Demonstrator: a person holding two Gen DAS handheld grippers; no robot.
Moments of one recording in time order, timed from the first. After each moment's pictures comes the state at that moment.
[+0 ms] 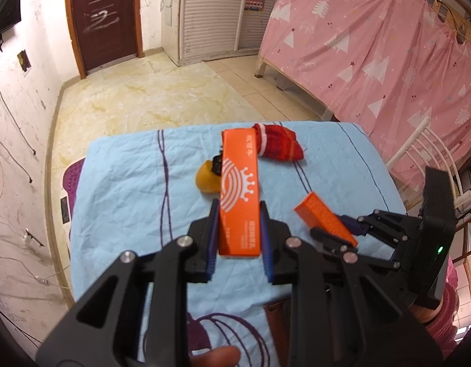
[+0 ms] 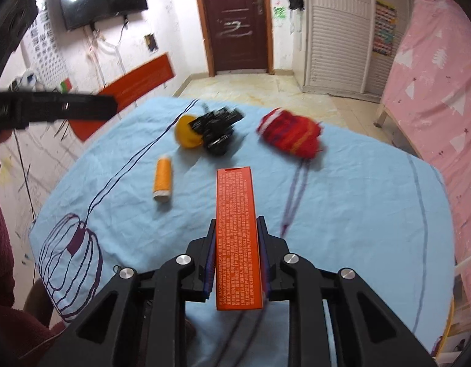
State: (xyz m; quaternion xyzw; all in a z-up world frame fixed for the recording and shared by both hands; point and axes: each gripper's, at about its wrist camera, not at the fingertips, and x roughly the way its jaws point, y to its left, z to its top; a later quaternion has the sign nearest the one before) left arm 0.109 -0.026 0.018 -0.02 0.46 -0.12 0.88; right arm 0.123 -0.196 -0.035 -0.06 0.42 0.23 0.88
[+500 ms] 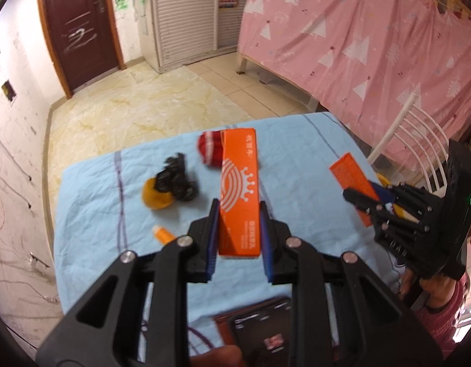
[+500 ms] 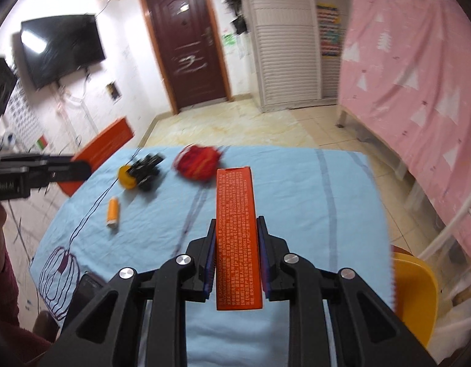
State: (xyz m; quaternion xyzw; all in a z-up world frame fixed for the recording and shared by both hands) left arm 0.113 -0.108 0.028 0.04 0.46 -0.15 0.87; right arm 0.112 -0.311 -0.004 0.03 0.37 0.15 0.92
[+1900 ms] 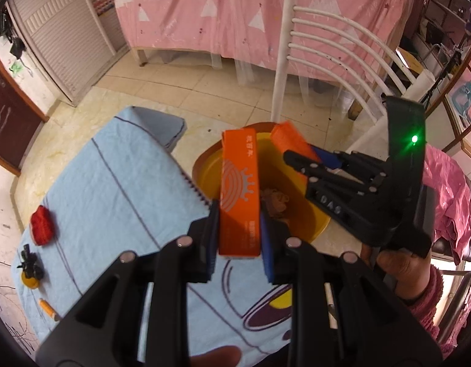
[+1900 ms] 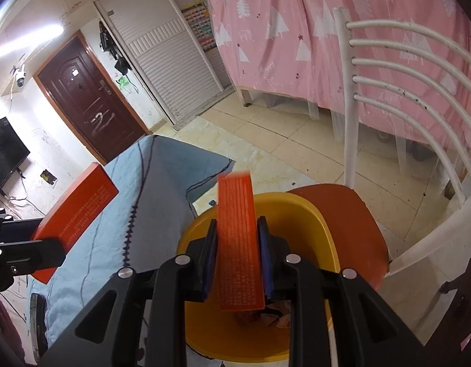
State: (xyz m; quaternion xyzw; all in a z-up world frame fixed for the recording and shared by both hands) left arm 0.077 -0.429 -0.015 0.21 0.50 -0.30 0.79; right arm 0.050 -0.575 -0.085 0.22 0.38 -0.02 0.90
